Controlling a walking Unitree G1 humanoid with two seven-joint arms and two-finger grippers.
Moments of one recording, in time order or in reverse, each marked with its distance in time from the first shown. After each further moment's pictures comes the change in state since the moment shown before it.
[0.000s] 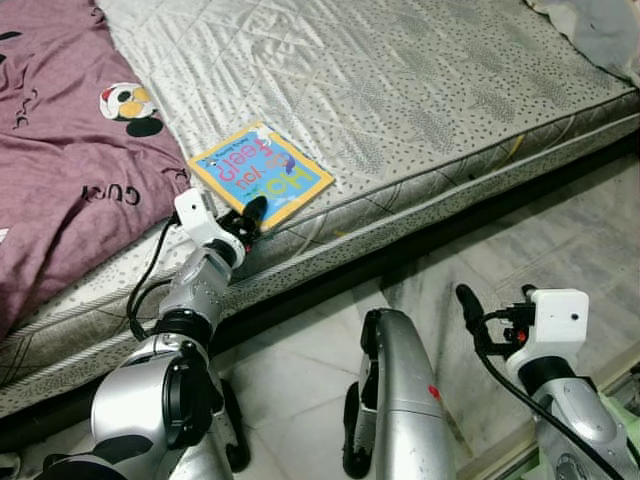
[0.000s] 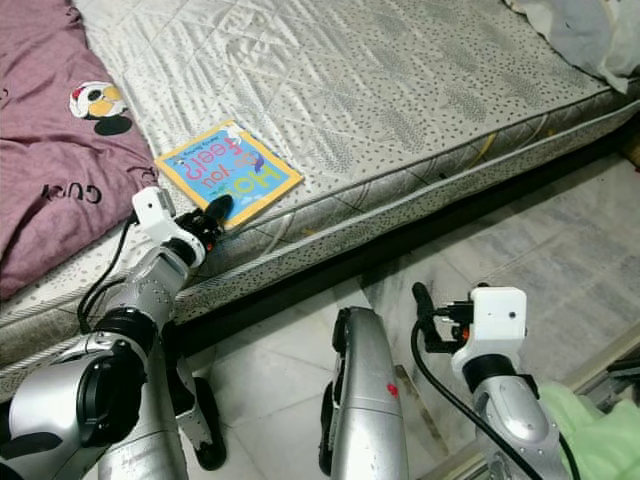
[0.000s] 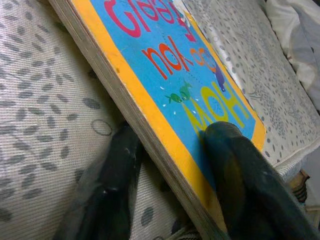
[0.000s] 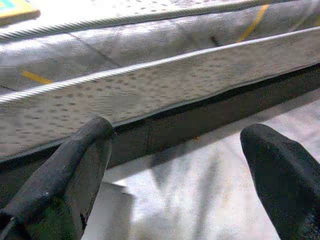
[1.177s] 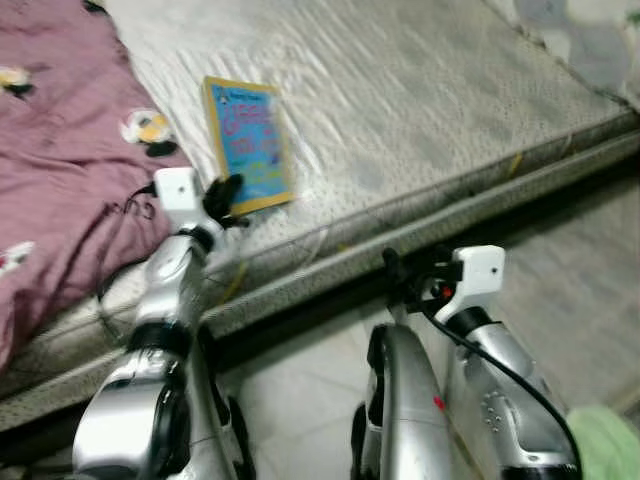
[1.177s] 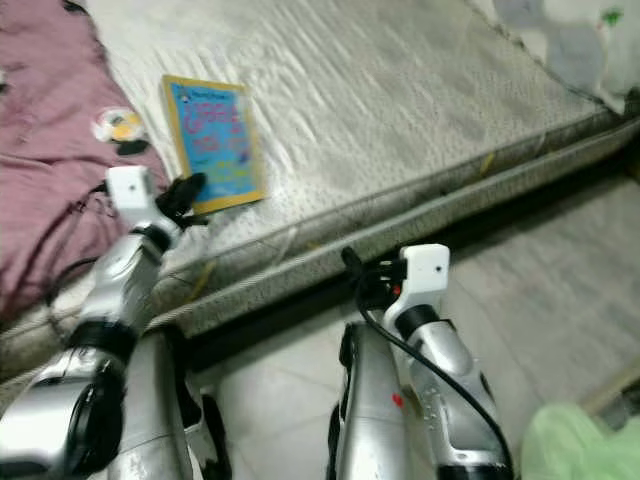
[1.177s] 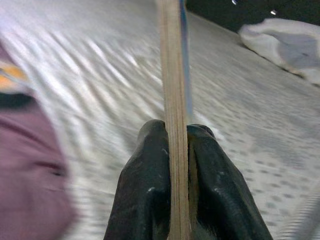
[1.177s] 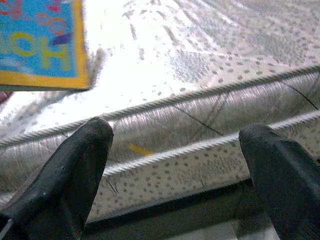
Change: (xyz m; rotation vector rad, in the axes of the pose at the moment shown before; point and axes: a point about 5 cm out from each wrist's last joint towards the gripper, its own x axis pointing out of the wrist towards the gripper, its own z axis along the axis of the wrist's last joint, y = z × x) left arm -0.020 0.006 0.039 0.456 -0.203 -0.030; right arm 0.064 0.052 0.006 0.111 -0.087 0.222
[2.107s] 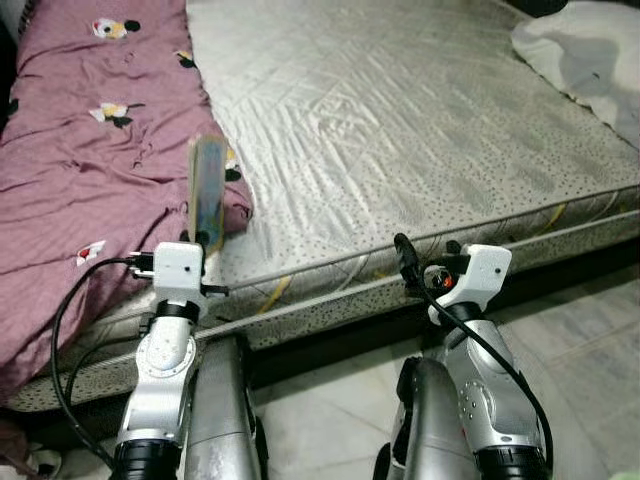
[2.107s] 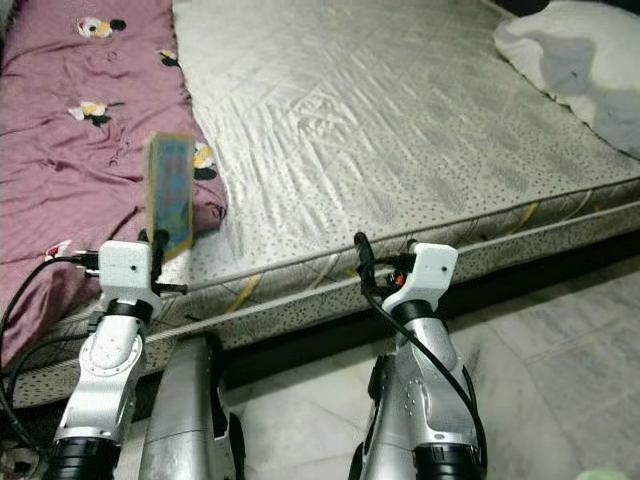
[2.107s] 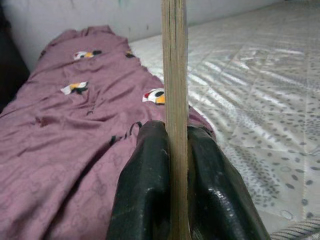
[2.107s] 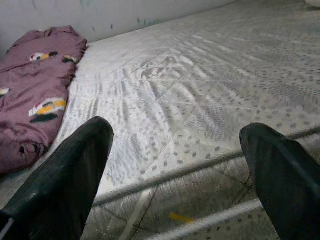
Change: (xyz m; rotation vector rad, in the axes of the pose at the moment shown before) left arm -0.081 -0.014 -0.024 0.382 0.045 0.253; right arm 0.016 -0.003 -0.005 0.107 -0.123 -0.140
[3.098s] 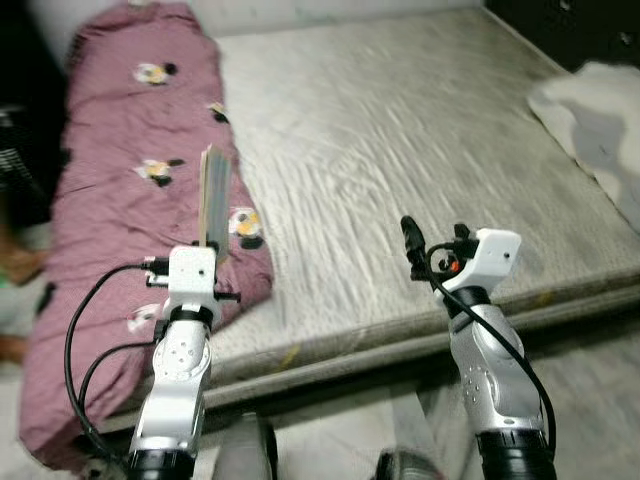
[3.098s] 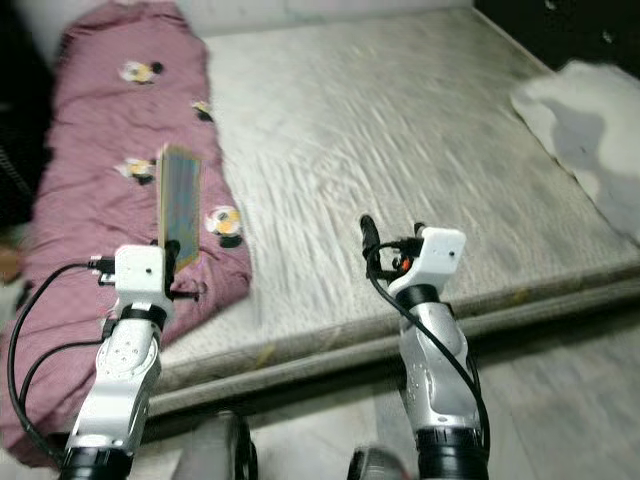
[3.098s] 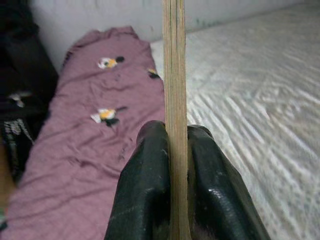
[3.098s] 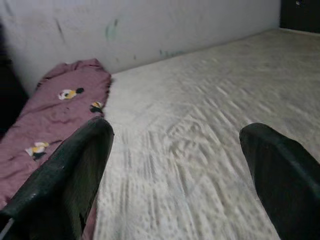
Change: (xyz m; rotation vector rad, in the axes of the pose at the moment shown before) left arm -0.007 -0.016 0.001 -0.021 0.056 -0.002; right arm 0.010 -0.002 0.013 -0.014 -0.052 0.001
